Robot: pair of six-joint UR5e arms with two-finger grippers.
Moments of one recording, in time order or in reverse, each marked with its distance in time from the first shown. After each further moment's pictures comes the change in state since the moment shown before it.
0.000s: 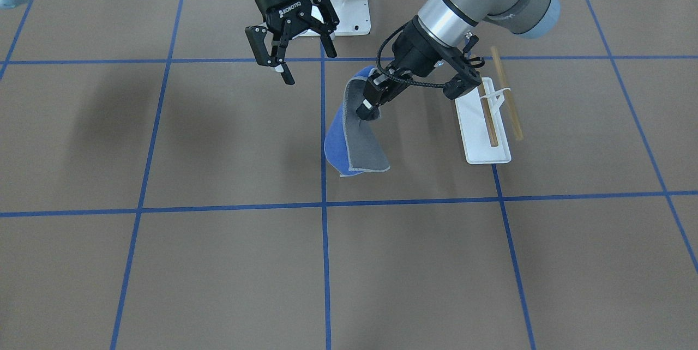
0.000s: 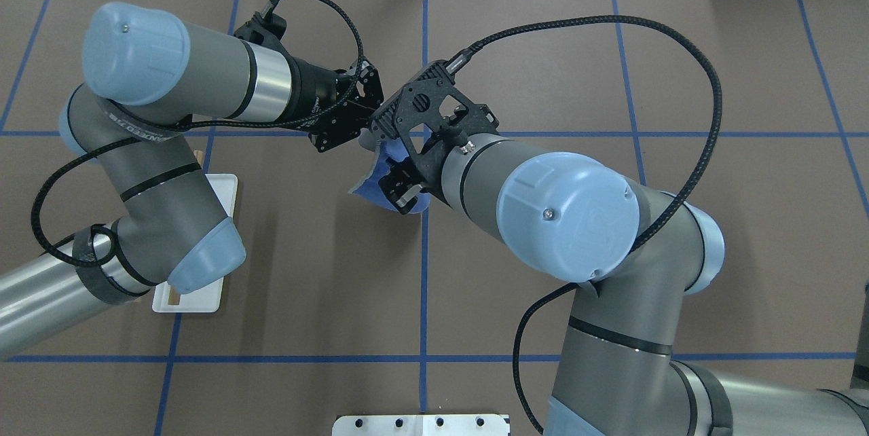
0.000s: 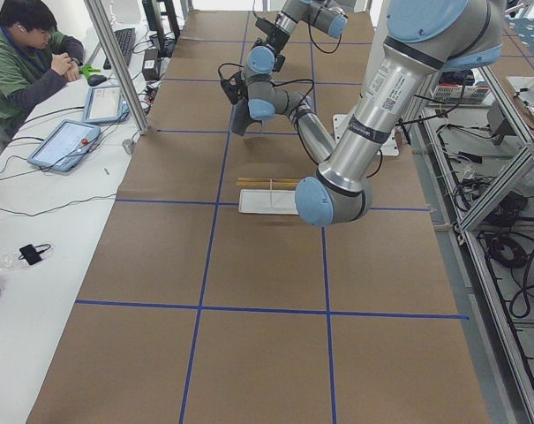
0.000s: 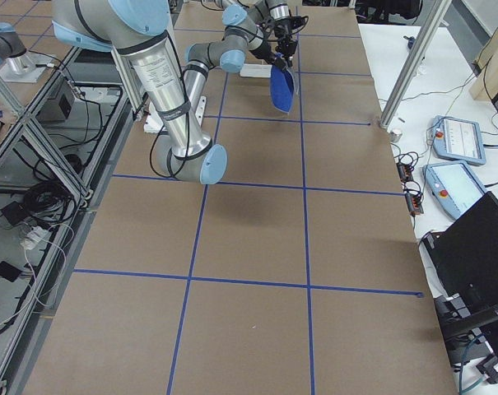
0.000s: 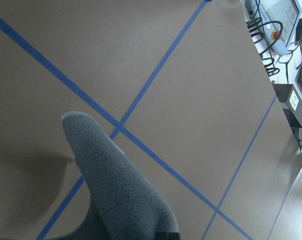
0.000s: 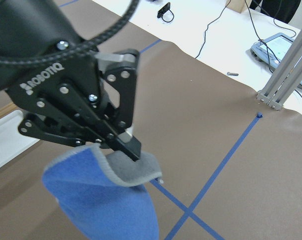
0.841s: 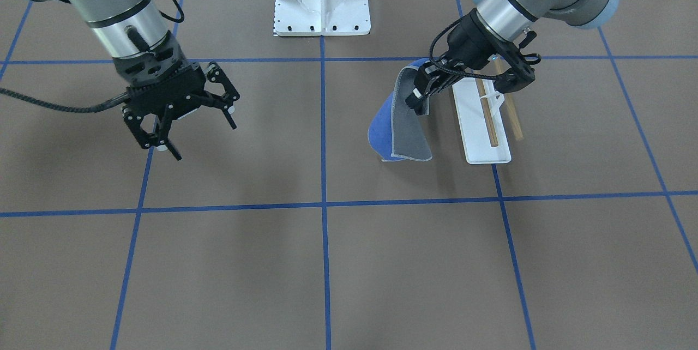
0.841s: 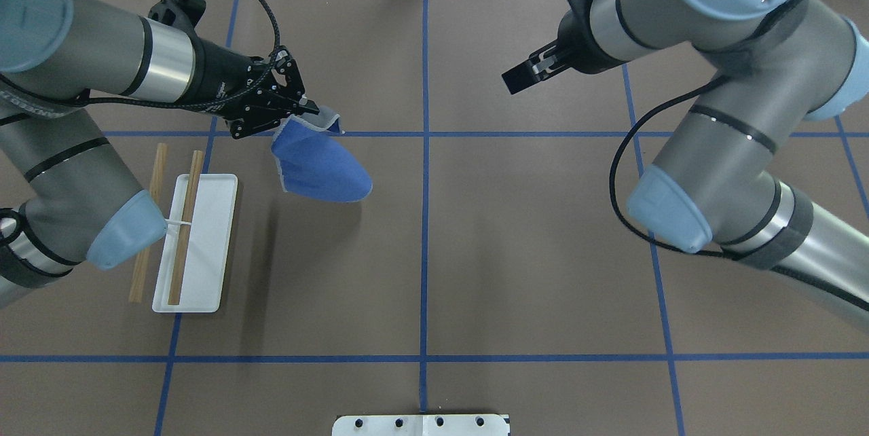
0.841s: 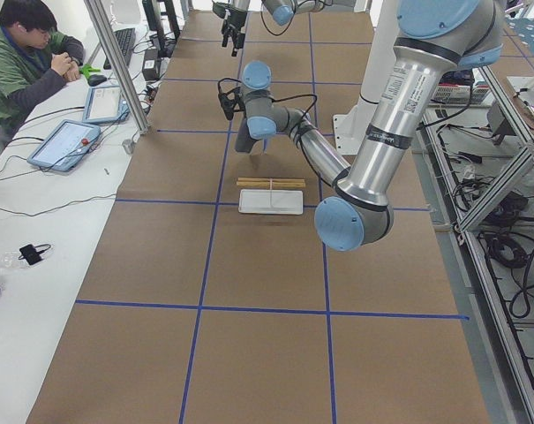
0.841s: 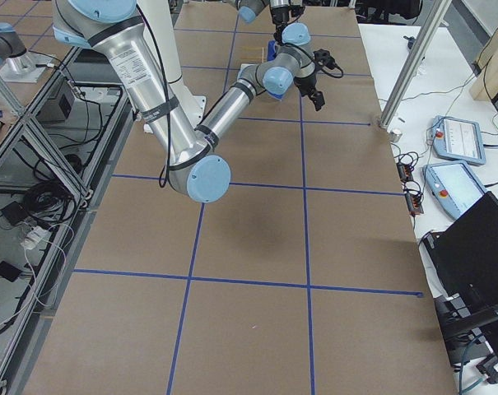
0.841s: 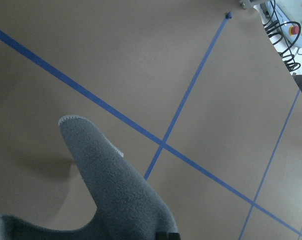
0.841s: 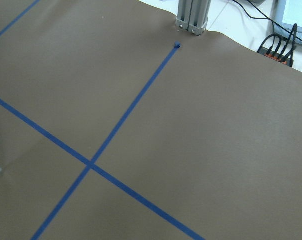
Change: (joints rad) left arm -0.112 0.208 -0.106 0.003 -0.224 0.331; right arm 0.428 -0.076 -0.228 -0.009 0.504 -0.164
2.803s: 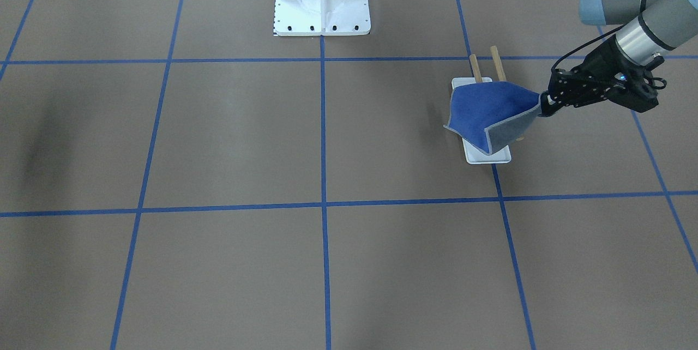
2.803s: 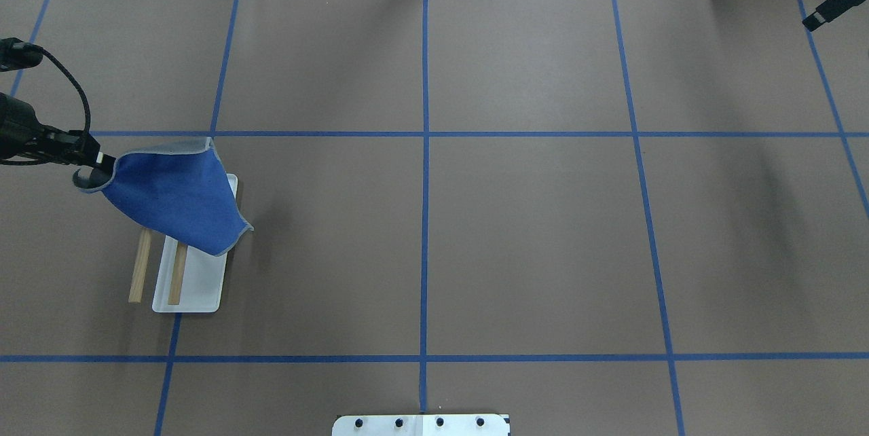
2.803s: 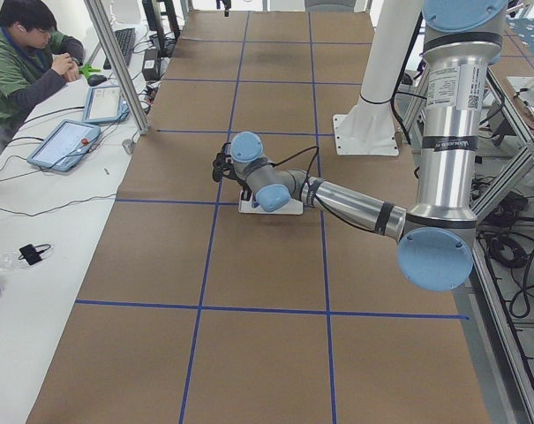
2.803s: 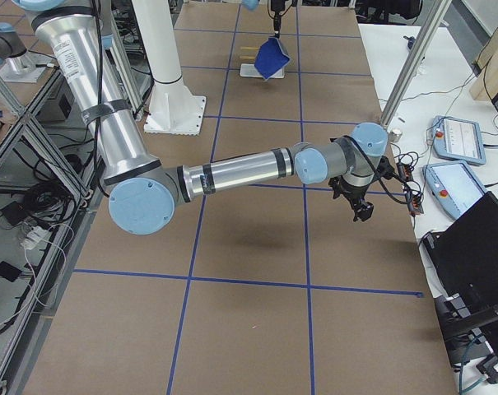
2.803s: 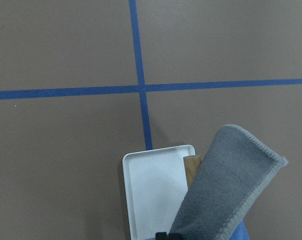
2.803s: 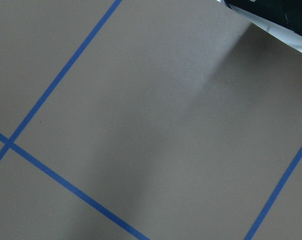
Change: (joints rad) left arm -0.199 0.339 0.080 -0.008 -0.208 0.882; right arm 0.483 -0.190 -0.377 -0.056 0.315 -0.665
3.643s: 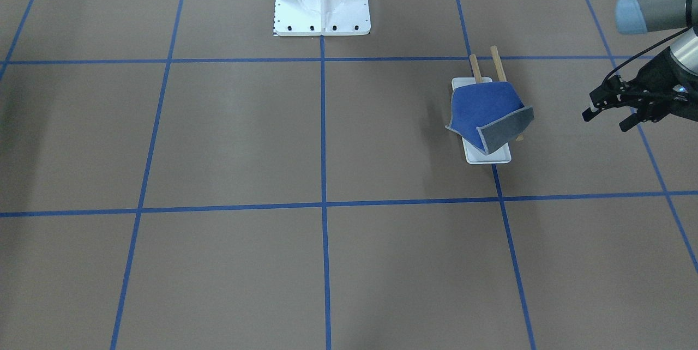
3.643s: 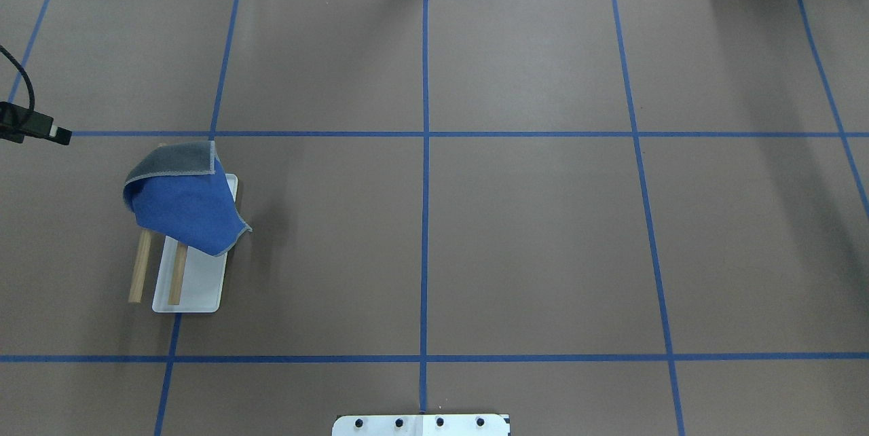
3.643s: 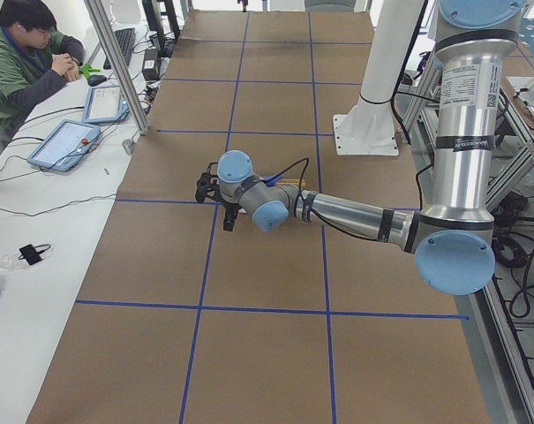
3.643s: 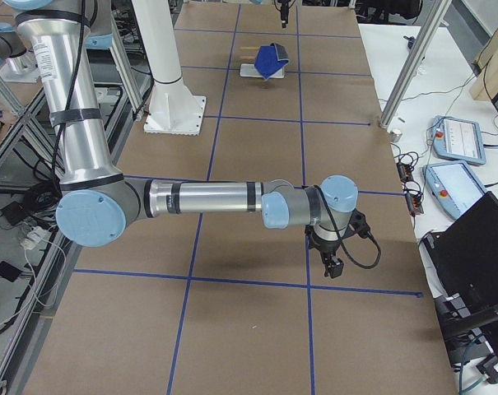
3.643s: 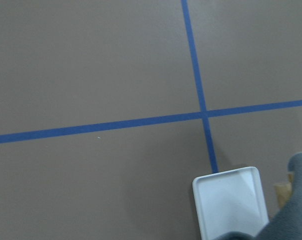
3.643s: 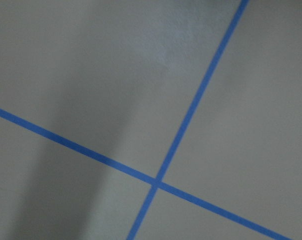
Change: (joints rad) left arm -0.170 0.015 0.081 0.105 0.025 0.263; right arm 0.076 -0.217 0.006 0.023 -0.137 -0.009
